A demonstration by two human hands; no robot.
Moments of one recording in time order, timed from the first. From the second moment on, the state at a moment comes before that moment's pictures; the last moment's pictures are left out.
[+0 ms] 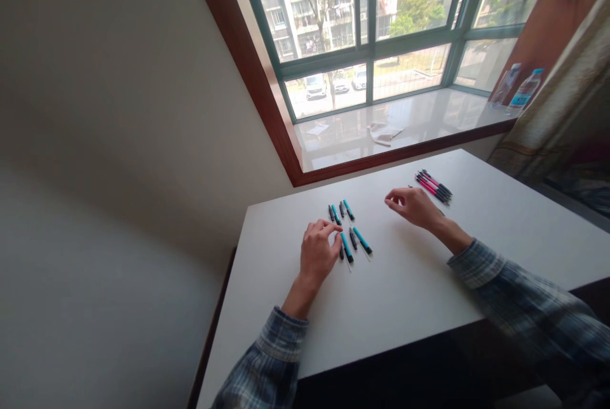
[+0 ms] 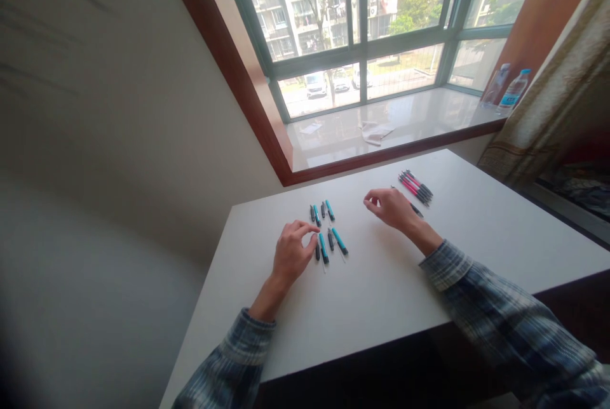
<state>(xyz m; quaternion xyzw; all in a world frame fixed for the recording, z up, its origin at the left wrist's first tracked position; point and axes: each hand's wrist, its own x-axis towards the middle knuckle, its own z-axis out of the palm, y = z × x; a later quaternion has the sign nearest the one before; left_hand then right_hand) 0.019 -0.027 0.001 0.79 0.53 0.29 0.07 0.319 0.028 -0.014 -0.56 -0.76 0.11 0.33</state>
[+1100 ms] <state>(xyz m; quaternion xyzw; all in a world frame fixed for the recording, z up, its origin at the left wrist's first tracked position) -0.013 0.008 -0.011 0.71 0.56 0.42 0.03 0.346 0.053 -0.045 -0.63 -0.69 0.13 0.34</state>
